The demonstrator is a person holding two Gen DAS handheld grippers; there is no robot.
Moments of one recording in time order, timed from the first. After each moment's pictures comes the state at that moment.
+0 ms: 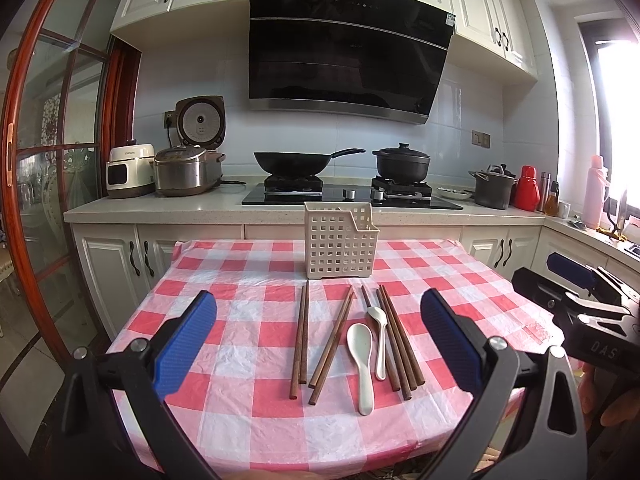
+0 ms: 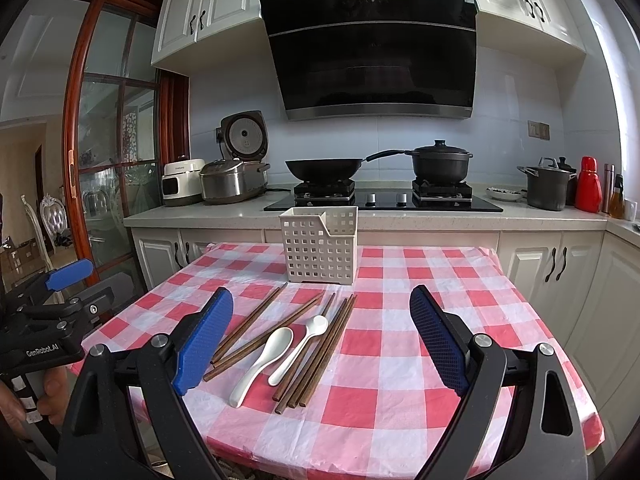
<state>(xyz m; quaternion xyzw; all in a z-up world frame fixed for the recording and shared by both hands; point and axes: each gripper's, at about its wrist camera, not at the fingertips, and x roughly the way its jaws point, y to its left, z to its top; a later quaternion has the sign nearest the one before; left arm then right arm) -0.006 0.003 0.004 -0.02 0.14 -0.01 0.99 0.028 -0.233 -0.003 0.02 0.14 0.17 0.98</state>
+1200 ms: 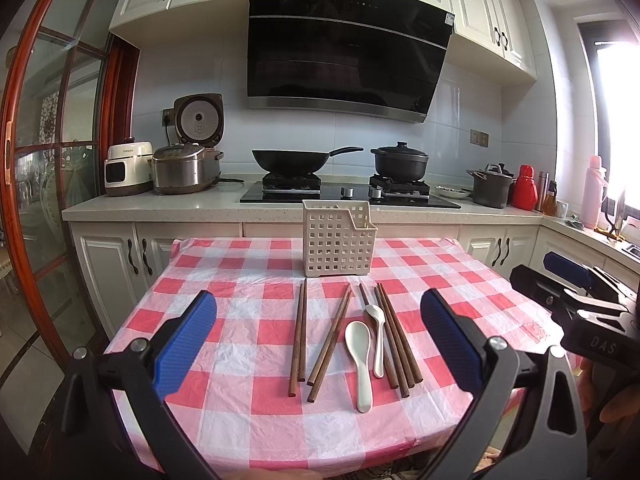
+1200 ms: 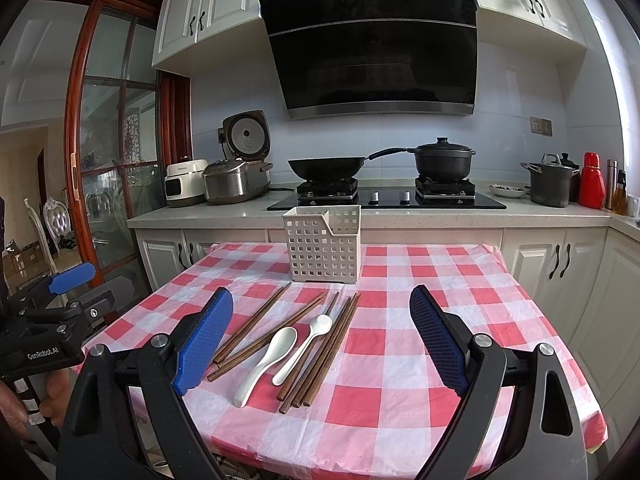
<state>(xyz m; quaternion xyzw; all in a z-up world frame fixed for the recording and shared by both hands) -0.006 0.002 0.003 -0.02 0.14 -0.01 0.99 0.029 -0.231 -0.007 0.02 0.14 0.18 0.97</state>
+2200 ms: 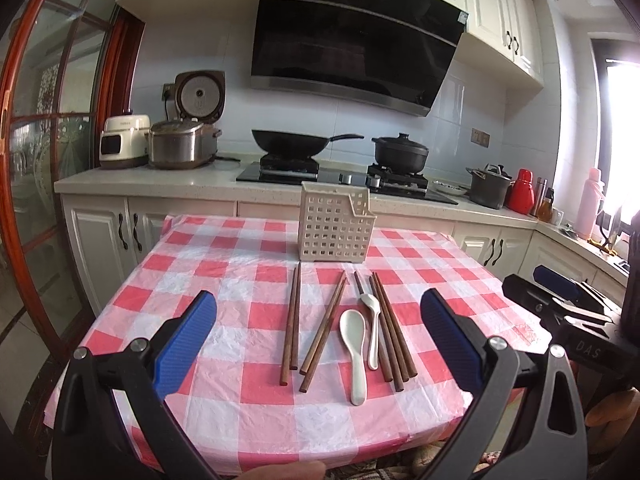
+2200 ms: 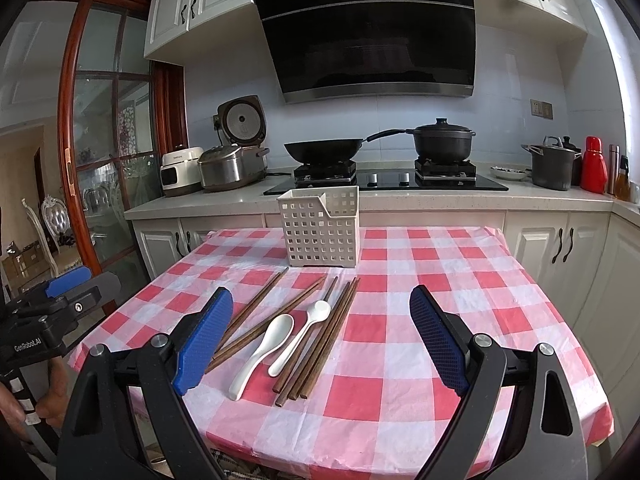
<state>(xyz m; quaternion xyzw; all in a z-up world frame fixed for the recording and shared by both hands) 0.008 0.017 -0.008 -0.06 0.18 -0.02 0.98 0.045 -0.229 -0.022 0.03 0.18 0.17 0.97</state>
